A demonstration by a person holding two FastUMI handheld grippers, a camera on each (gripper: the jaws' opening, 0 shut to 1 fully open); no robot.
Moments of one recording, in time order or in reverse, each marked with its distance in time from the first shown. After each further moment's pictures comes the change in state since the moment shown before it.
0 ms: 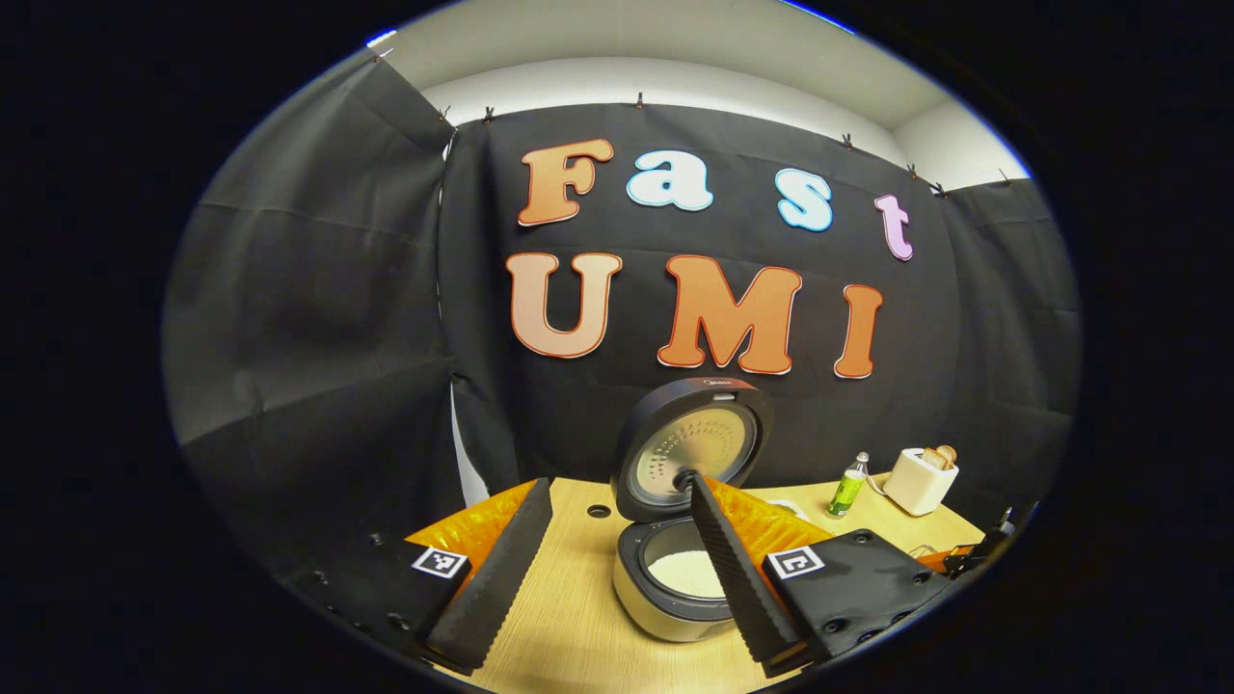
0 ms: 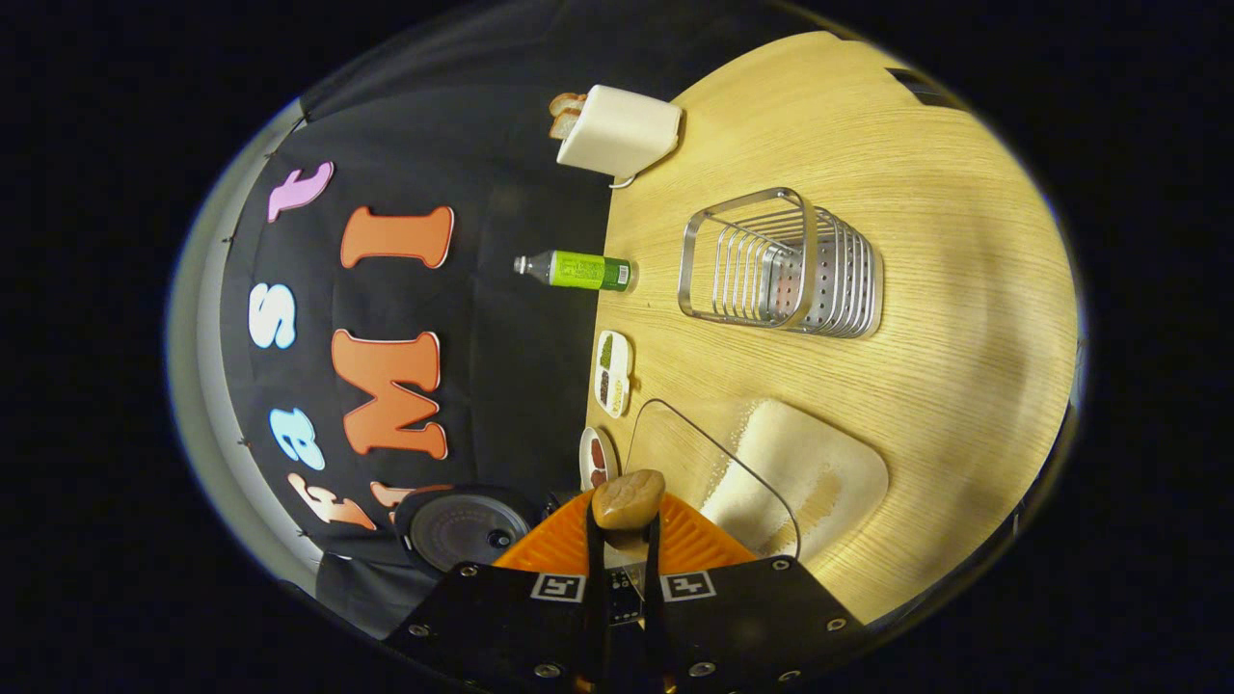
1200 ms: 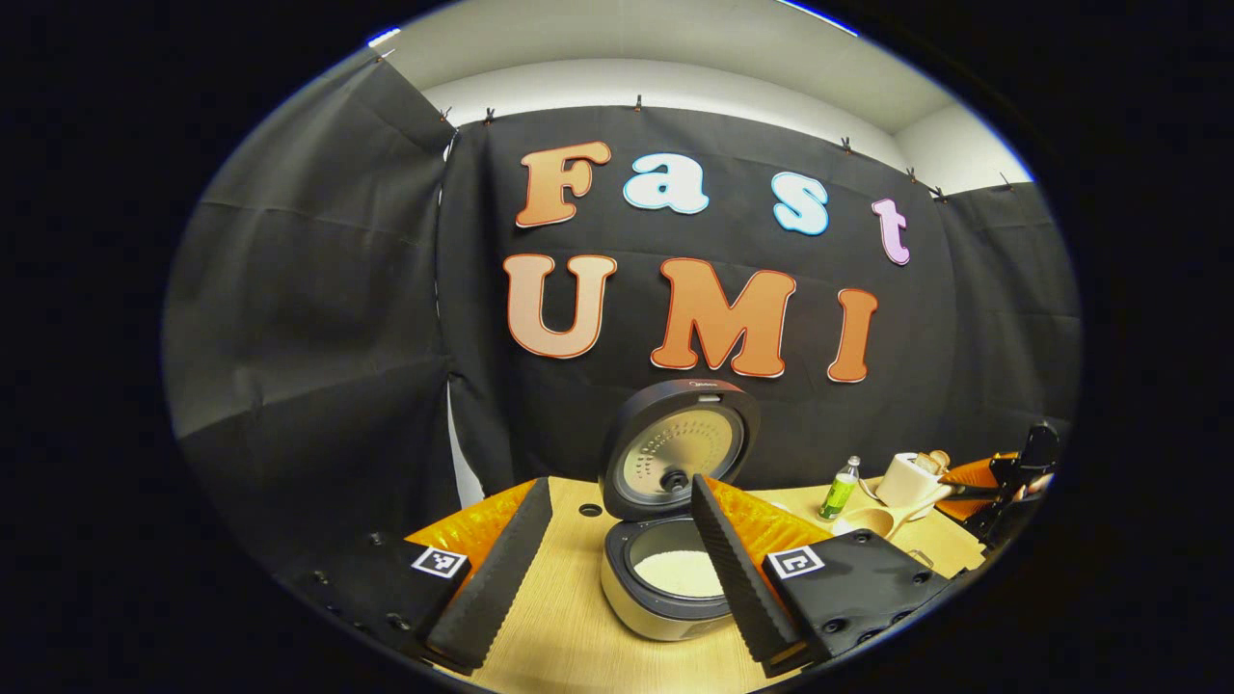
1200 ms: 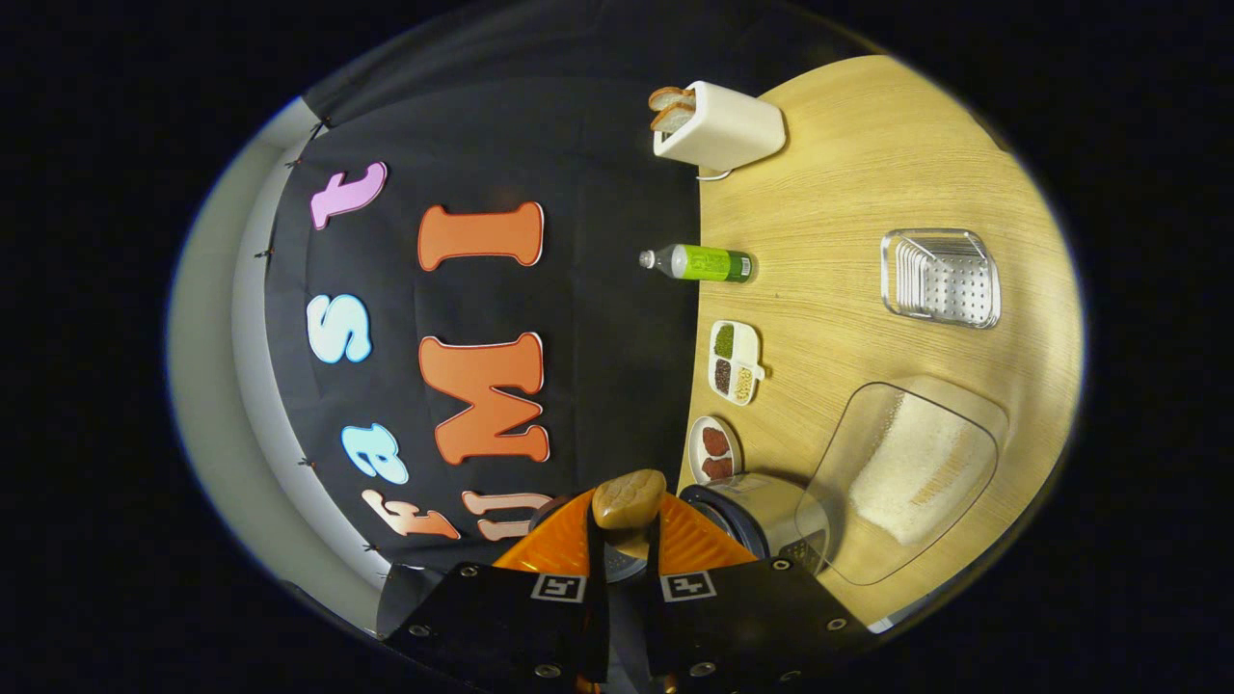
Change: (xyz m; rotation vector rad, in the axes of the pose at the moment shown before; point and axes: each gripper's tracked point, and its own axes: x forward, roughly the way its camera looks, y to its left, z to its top) left arm -0.011 -0.010 0.001 -0.016 -0.002 0.010; right arm -0.014 0.173 -0.004 0.010 0.057 0.167
